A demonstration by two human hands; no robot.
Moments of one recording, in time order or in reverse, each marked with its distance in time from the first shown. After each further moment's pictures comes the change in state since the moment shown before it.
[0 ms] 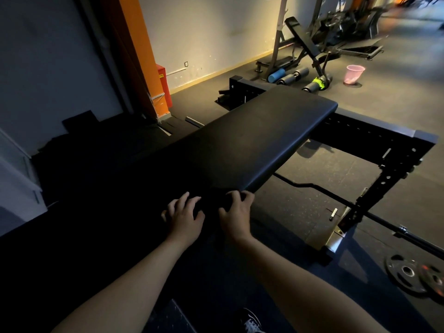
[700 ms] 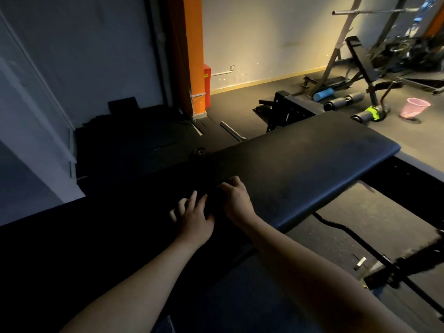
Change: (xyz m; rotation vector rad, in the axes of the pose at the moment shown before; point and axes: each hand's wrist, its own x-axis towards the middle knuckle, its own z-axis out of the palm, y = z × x) left_hand 0.080 -0.011 -0.015 0.013 0.048 -0.164; right_hand 0.148 -0.038 0.057 -0.362 -0.312 -0.524
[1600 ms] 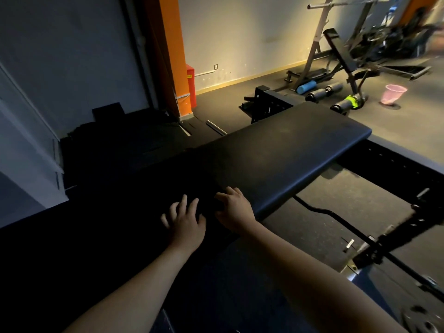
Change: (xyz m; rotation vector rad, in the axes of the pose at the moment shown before) left_hand -0.035 0.019 0.023 0.056 0.063 0.031; right_hand -0.060 0.018 -0.038 -0.177 -0.160 0.032
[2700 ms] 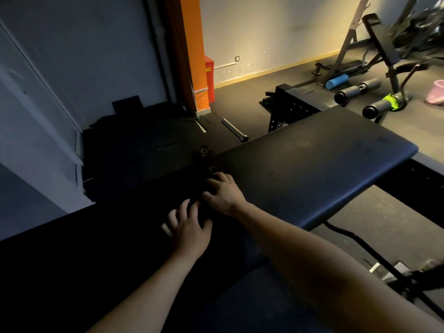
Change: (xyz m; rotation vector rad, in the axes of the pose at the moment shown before) left_hand 0.084 0.043 0.013 0.002 0.034 -0.176; right_hand 0.157 0.048 -0.001 0.172 -0.208 0.023
